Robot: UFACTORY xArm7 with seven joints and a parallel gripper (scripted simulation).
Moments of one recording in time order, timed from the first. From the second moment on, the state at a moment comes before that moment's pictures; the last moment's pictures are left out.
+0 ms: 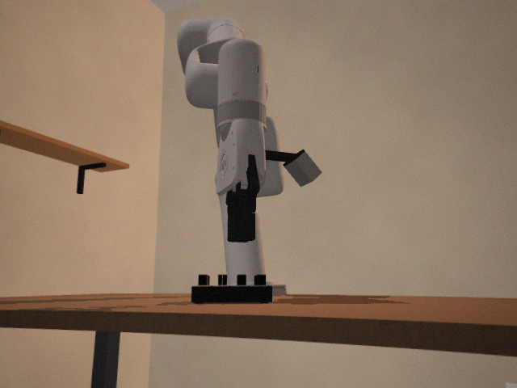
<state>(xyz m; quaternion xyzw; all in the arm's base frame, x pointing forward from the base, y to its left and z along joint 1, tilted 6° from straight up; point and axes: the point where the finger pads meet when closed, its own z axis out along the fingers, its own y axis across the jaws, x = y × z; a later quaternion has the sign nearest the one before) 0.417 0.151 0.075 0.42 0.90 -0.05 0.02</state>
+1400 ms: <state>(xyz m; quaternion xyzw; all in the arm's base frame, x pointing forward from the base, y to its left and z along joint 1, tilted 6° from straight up) 0.417 0.149 0.057 0.42 0.90 -0.05 0.02</state>
